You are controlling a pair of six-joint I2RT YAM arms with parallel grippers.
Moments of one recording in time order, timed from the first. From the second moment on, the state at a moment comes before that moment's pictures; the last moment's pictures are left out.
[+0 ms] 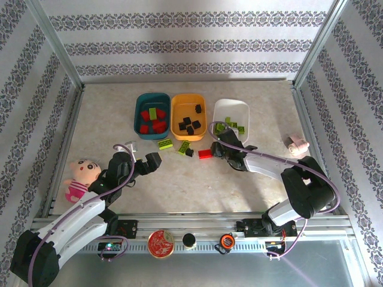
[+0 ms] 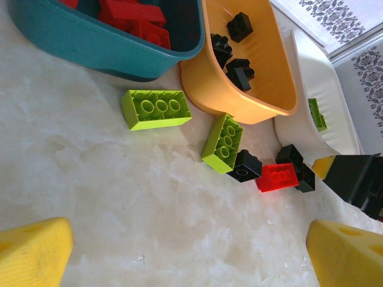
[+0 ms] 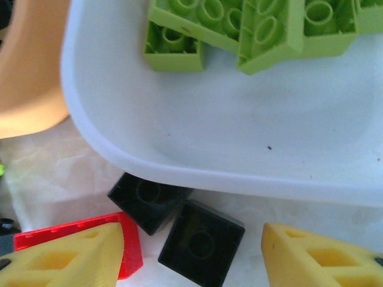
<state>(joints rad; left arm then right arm) -0.44 0.77 0.31 -0.05 0.06 -0.74 0.54 1.50 0.71 -0.13 0.21 0.63</state>
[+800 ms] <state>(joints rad) -0.44 0.77 0.29 -0.03 0.06 -0.74 0.58 1.34 0.51 -0.12 0.20 0.74</state>
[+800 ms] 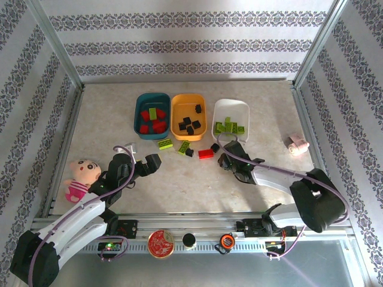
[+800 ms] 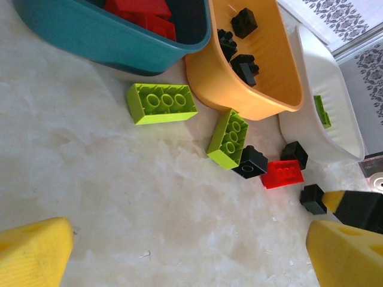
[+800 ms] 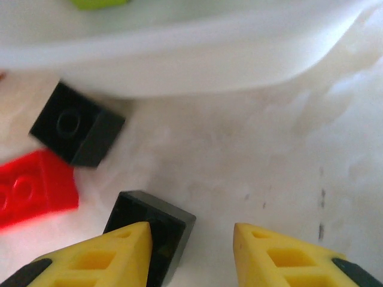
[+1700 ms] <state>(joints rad) -0.44 0.76 0.29 -0.02 0.06 -0.74 0.71 1.49 0.63 -0.27 0.26 0.67</state>
